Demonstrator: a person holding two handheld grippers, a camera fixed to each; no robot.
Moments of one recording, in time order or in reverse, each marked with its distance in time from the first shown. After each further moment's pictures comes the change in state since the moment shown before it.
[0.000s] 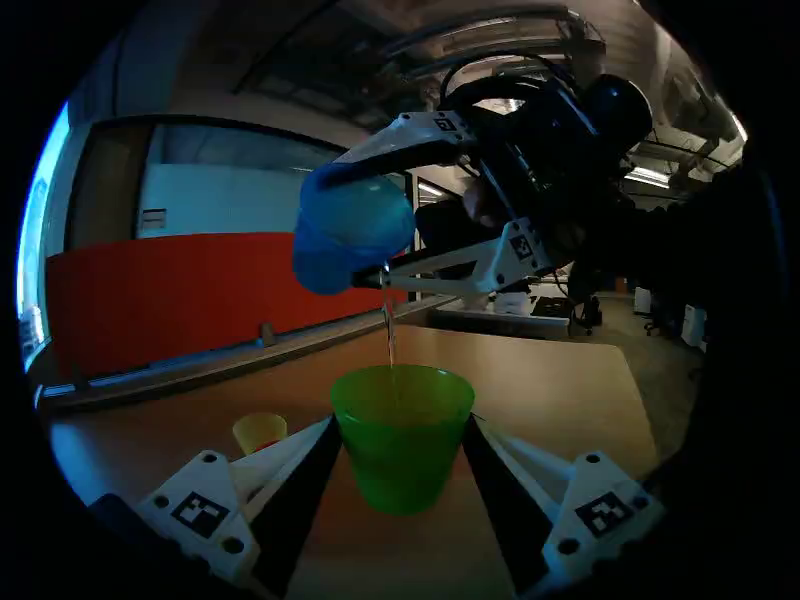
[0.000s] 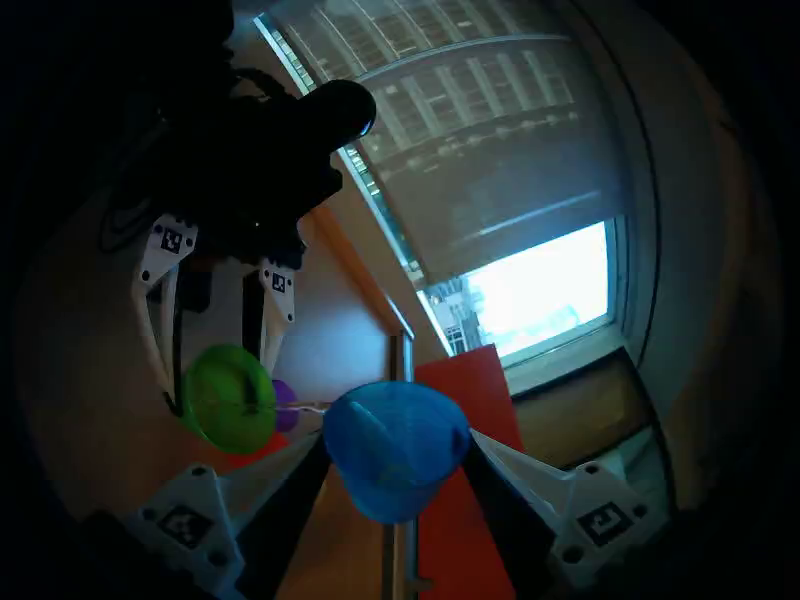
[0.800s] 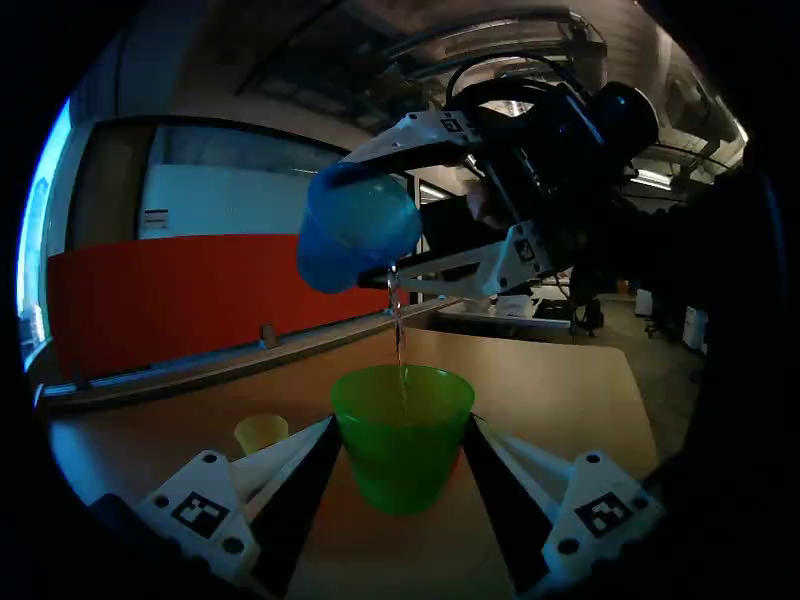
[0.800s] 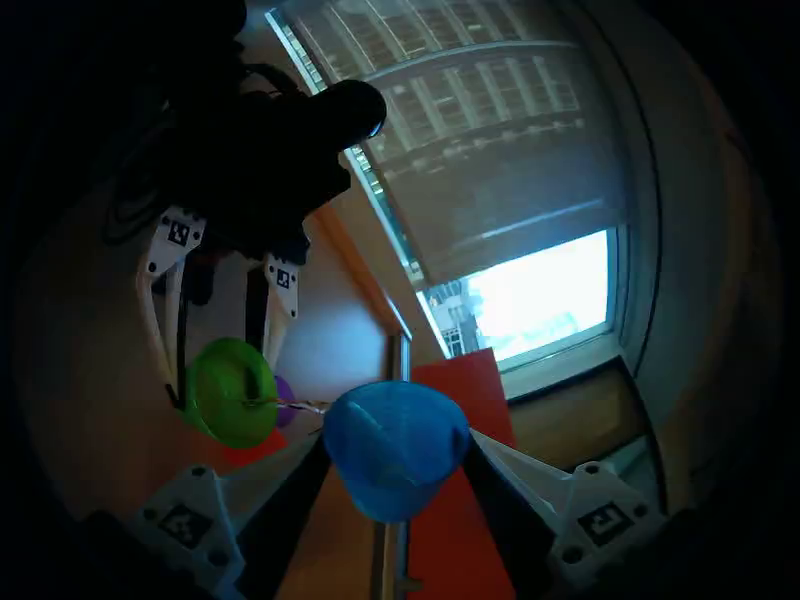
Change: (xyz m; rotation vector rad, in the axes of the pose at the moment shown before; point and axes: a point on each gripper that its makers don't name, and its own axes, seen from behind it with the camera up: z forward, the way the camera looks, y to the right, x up) left arm 0.003 -0.001 0.000 0.005 0.008 -0.003; right arm -0.001 0.002 -0.002 -0.002 0.000 -0.042
